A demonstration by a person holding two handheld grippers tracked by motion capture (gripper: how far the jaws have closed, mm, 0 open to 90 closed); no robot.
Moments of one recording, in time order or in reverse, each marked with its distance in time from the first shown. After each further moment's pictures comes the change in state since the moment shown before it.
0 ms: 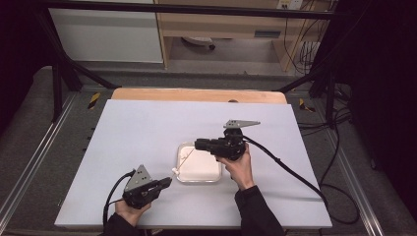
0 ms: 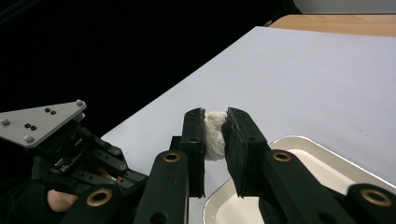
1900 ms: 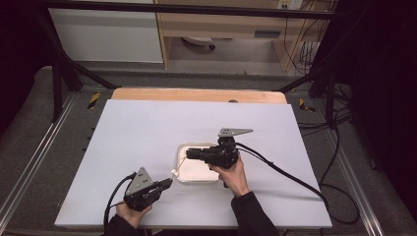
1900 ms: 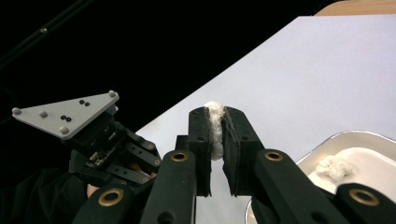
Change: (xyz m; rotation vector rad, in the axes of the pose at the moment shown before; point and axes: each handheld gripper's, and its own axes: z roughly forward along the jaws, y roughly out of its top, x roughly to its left) left arm -0.007 -0.003 0.001 -0.015 0.029 0.014; right arm 0.008 -0.021 0.016 -0.010 0.142 0.029
